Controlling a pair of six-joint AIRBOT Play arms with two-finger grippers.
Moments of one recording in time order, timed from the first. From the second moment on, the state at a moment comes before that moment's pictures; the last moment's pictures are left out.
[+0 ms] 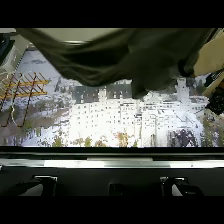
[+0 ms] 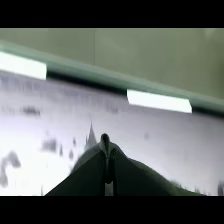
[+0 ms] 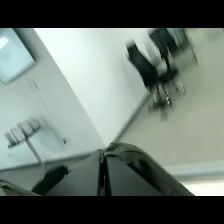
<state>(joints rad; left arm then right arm) 0.02 -1.23 2.07 1.34 -1.03 -1.73 -0.13 -0.84 1.66 -0.60 0.74 1.39</state>
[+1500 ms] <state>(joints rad) 0.03 -1.96 1.82 1.32 -1.03 -1.69 0.03 -2.05 1.90 -0.92 0.87 1.85</state>
